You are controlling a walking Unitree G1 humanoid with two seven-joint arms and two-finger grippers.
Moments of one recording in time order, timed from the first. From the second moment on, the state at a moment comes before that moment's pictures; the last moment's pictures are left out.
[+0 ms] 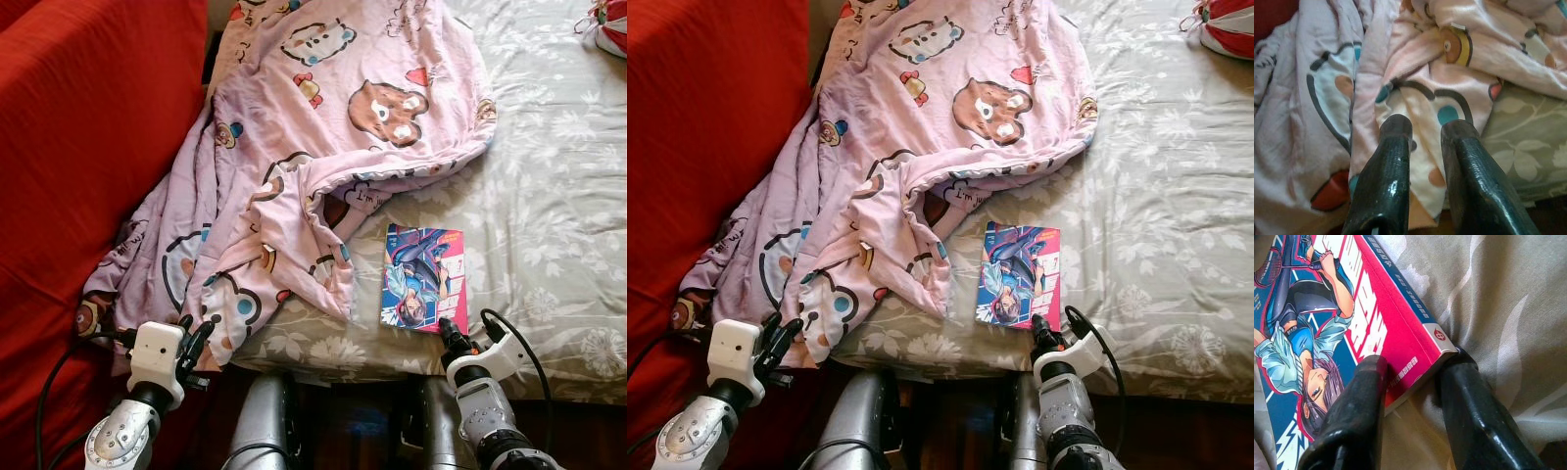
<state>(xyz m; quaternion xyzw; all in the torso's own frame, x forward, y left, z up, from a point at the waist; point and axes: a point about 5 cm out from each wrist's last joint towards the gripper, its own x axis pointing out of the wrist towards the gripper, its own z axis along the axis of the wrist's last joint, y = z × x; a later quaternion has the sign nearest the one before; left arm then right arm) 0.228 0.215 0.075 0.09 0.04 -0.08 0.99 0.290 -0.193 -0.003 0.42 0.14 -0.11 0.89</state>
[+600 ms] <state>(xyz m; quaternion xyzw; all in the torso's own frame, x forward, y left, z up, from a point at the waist) 0.246 0.201 0.064 0.08 0.04 -0.08 0.99 0.290 -0.191 0.000 0.37 0.12 -0.13 0.91</state>
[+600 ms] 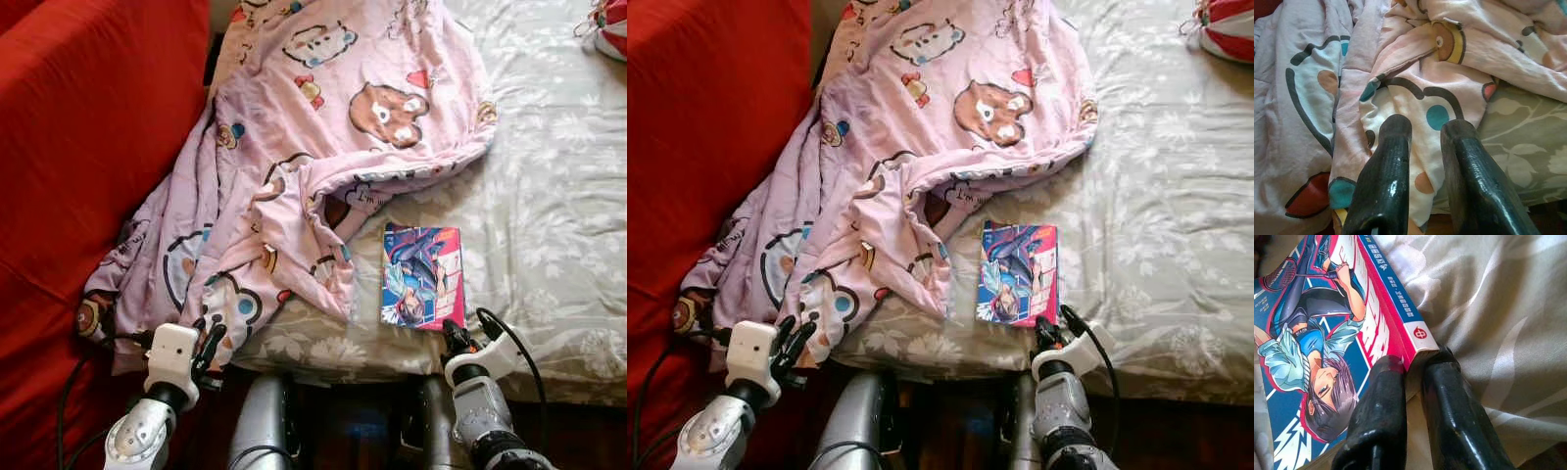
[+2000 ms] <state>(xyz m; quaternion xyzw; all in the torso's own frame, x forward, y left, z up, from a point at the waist) 0.280 0.180 0.038 0.05 0.03 -0.05 1.00 0.269 -0.218 -0.002 0.35 0.07 -0.27 0.89</state>
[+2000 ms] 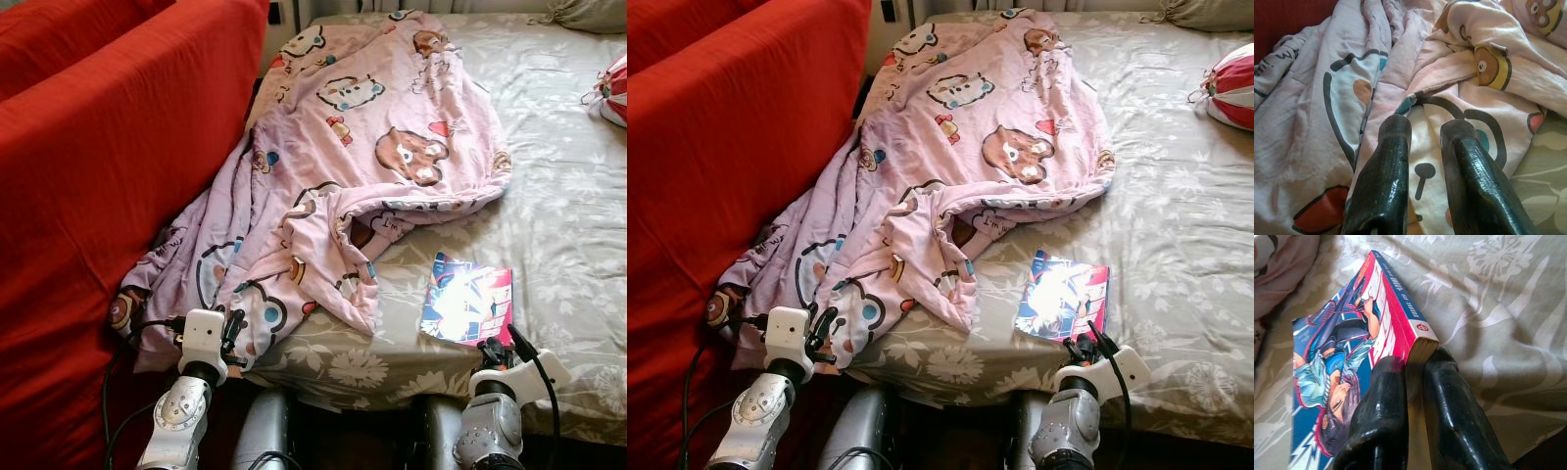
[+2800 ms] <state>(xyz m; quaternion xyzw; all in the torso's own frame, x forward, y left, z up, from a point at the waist) 0.275 0.179 0.032 0.06 0.03 -0.05 1.00 0.260 -0.197 -0.027 0.29 0.21 -0.16 0.92</state>
